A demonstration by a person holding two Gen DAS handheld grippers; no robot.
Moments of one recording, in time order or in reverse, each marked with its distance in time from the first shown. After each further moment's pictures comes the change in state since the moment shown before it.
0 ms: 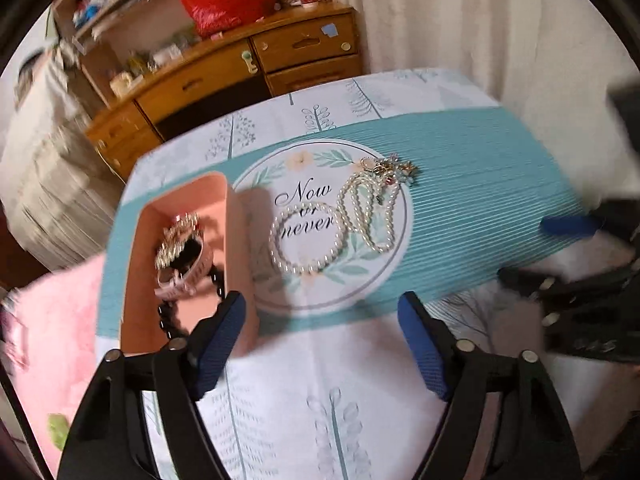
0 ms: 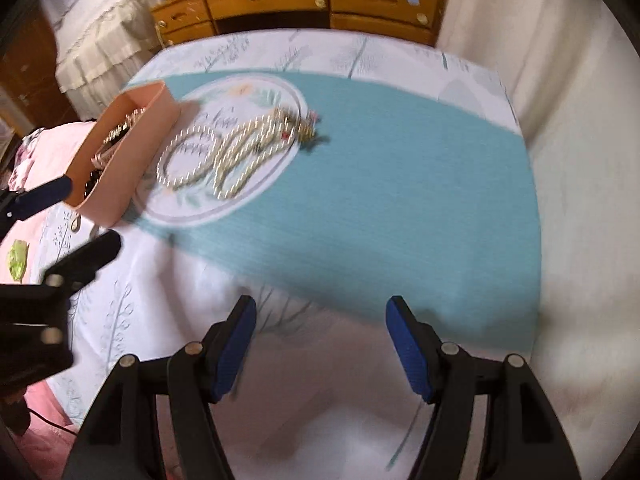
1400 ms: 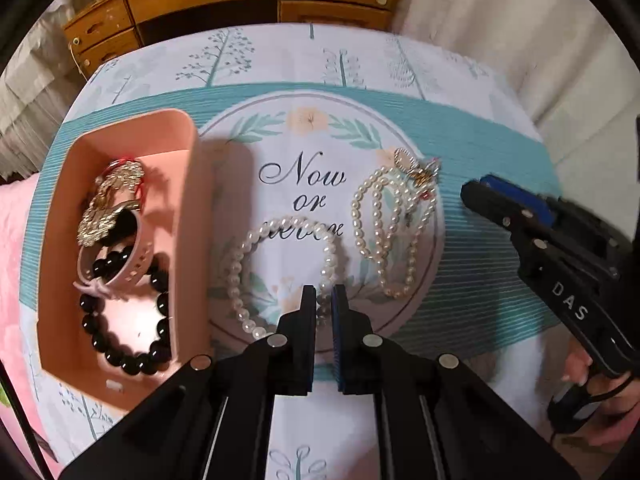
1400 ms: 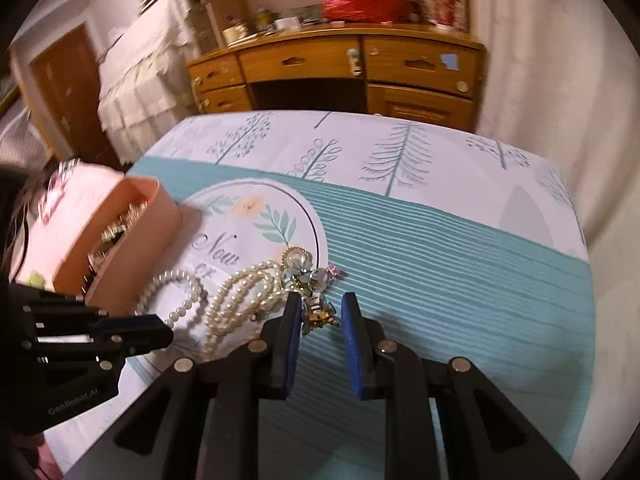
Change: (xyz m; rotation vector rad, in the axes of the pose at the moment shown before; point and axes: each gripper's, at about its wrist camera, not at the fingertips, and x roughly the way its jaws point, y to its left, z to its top) left arm 0.077 0.051 0.033 -0.292 0.224 -0.261; right arm 0.042 -0.005 0.084 -0.008 -0.237 0.135
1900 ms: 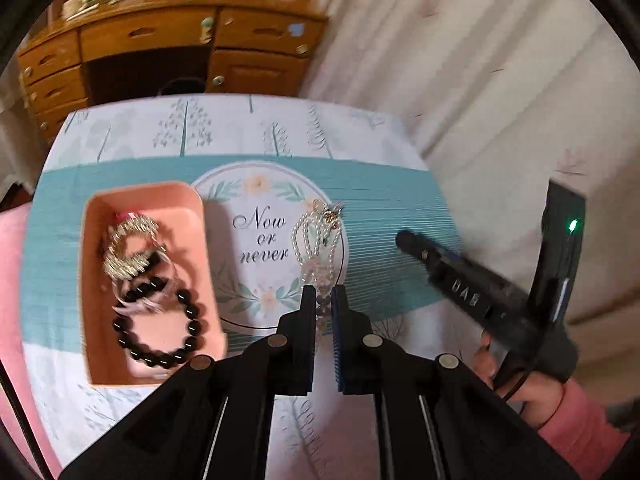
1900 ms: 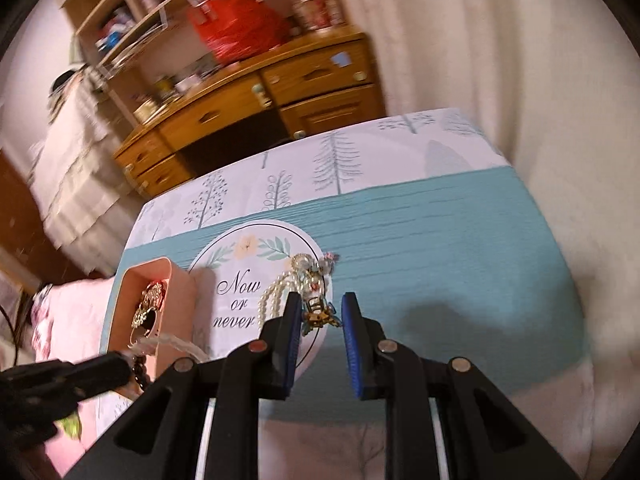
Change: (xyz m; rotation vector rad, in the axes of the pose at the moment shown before) left arm -0.108 0.044 0.001 0.135 -0.109 -0.330; right arm -0.066 0.032 -0.017 0.444 -0.084 -0.161
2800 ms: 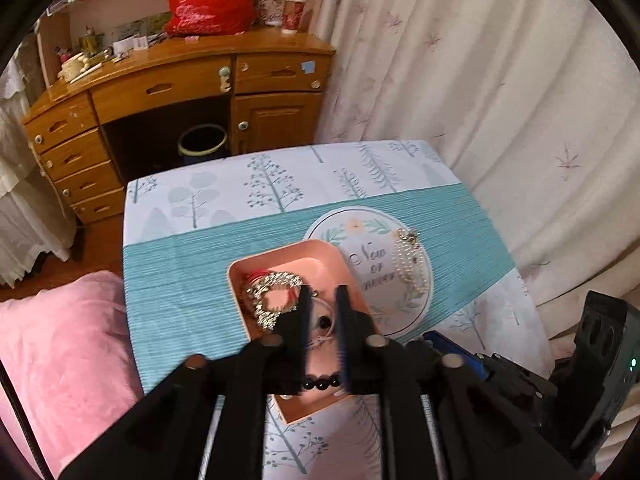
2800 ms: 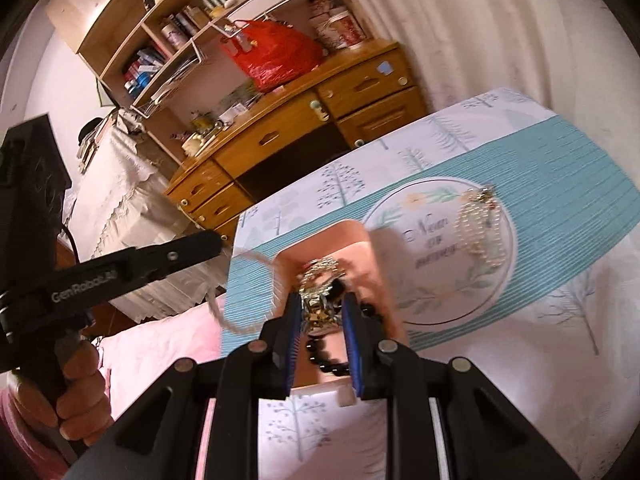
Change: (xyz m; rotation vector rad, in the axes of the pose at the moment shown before) left arm -0.082 0.101 0.028 0.169 -0.054 0.094; right arm -0.035 0.172 -0.072 0.158 -0.106 0.160
